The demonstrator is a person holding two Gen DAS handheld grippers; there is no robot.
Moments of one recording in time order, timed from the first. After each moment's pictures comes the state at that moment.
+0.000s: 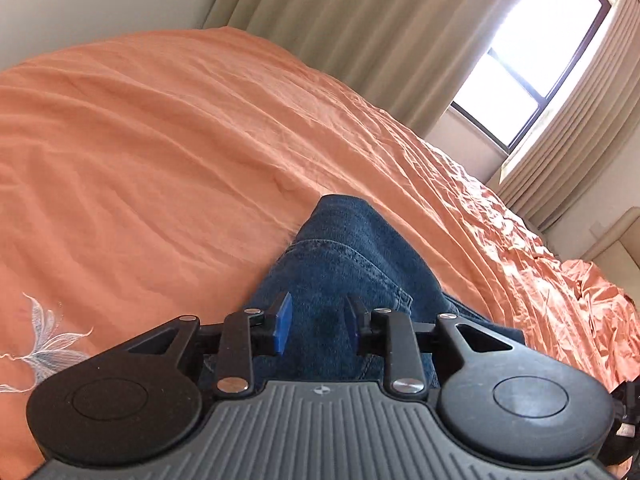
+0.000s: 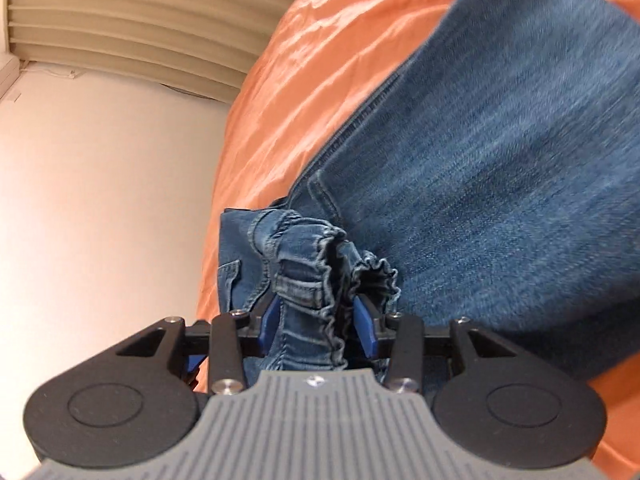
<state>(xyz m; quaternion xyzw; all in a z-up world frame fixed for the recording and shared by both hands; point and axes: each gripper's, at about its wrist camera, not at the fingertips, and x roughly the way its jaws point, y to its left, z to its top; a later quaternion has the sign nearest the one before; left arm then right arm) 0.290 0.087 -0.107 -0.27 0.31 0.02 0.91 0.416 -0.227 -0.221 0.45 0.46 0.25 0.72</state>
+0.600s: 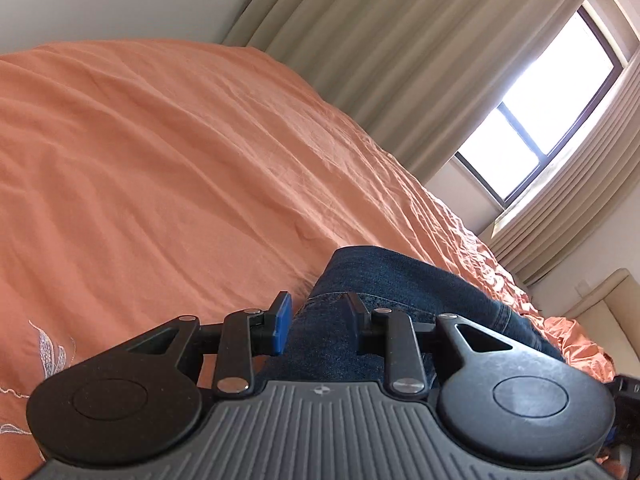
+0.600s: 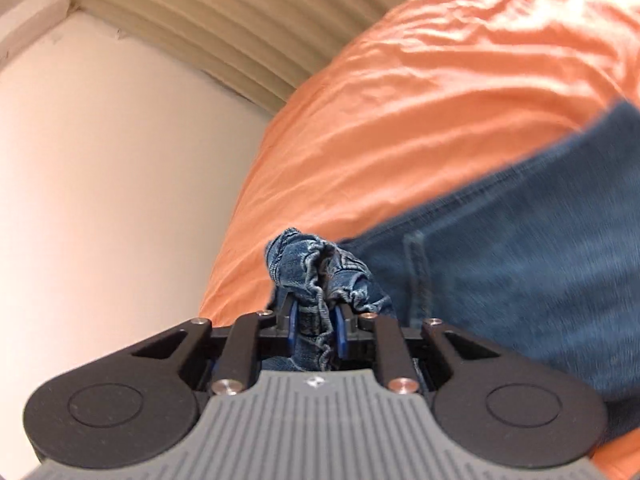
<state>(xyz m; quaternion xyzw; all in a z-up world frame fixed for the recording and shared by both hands) 0.285 0.128 -0.107 -0.33 0.26 0.03 0.91 0.425 -0.173 -0.073 0.31 0.39 0.28 0.82</state>
